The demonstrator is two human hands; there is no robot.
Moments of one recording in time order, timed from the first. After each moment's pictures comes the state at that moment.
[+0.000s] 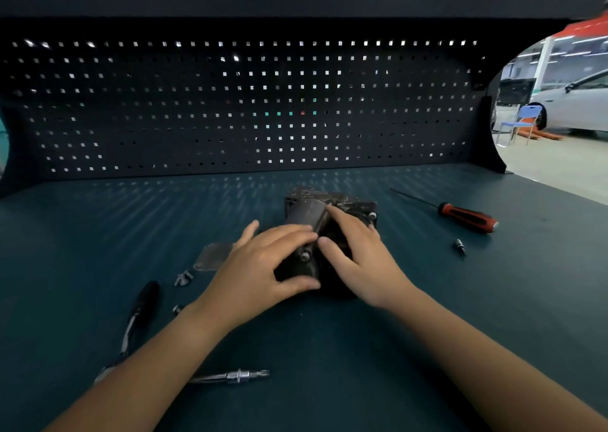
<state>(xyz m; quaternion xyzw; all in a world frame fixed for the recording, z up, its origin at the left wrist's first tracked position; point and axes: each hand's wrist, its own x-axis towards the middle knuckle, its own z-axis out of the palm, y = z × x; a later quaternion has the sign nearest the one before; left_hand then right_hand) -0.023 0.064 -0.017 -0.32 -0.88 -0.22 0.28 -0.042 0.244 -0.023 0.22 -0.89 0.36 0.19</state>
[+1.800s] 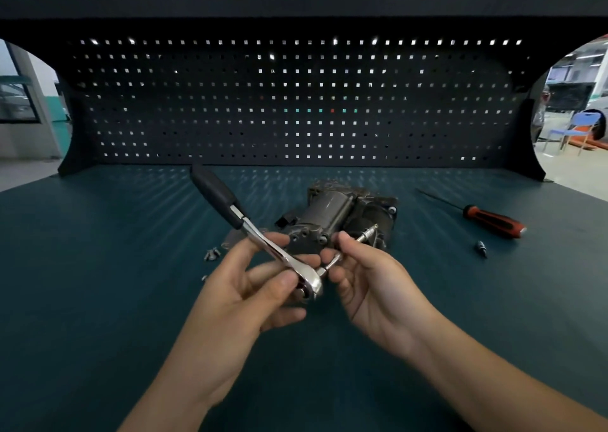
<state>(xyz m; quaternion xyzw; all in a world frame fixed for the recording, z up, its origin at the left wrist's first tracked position) 0.088 0.078 -0.010 -0.12 -0.63 -0.76 0.13 0.028 0.223 -0.002 0.08 -0.41 0.89 -0.19</state>
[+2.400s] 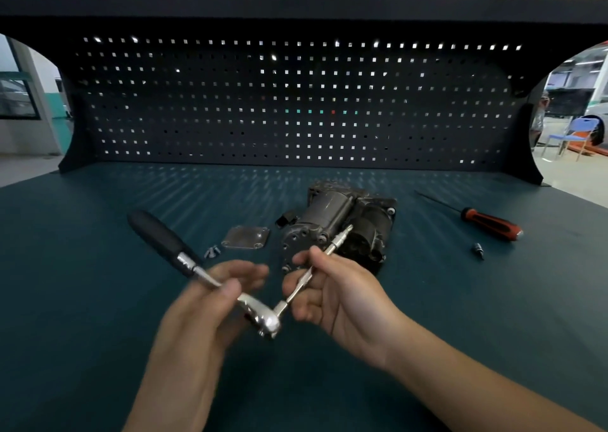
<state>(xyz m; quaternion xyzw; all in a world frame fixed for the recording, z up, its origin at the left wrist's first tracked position) 0.100 0.062 -0.028 -0.03 -0.55 -0.80 0.22 0.034 0.205 -0.016 0.15 -0.49 0.82 -0.25</state>
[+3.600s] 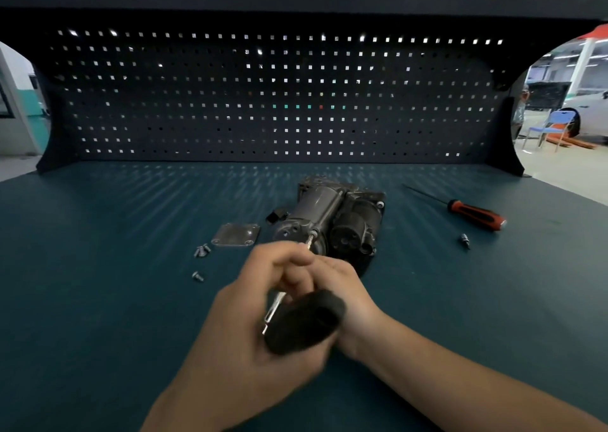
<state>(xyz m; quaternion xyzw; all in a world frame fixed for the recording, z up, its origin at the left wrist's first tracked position) 0.100 0.095 -0.014 -0.30 -0.75 -0.49 0.33 0.028 0.192 -0.026 0.10 -0.57 0.81 -0.13</state>
